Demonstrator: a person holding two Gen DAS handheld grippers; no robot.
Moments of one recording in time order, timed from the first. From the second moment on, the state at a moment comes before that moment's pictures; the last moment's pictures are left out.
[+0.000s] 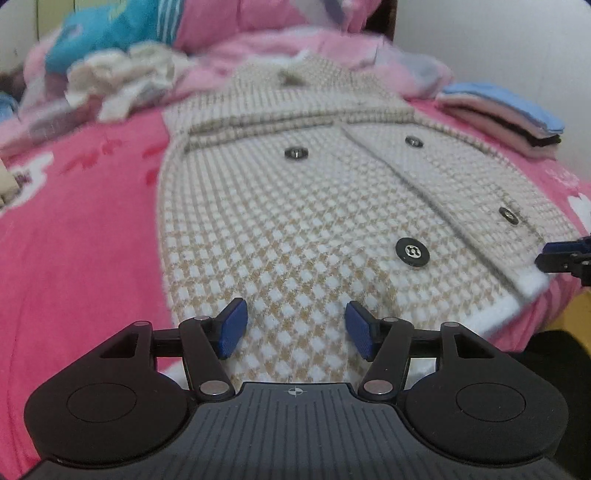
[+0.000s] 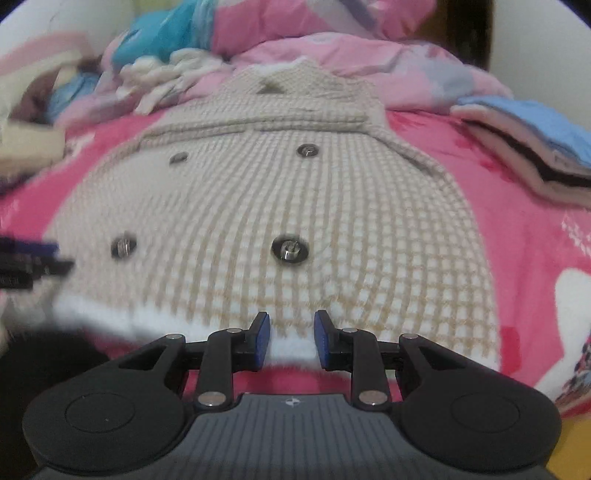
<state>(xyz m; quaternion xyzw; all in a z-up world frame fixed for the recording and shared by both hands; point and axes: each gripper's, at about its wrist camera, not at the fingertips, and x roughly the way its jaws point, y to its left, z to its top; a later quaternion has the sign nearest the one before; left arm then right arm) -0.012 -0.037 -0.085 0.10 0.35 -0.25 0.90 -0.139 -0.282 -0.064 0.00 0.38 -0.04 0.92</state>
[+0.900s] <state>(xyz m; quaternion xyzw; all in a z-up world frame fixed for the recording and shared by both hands) 0.046 -0.104 -0.091 0.09 0.38 -0.20 0.90 -0.057 -0.279 -0.061 0.07 0.37 -0.15 0.91</state>
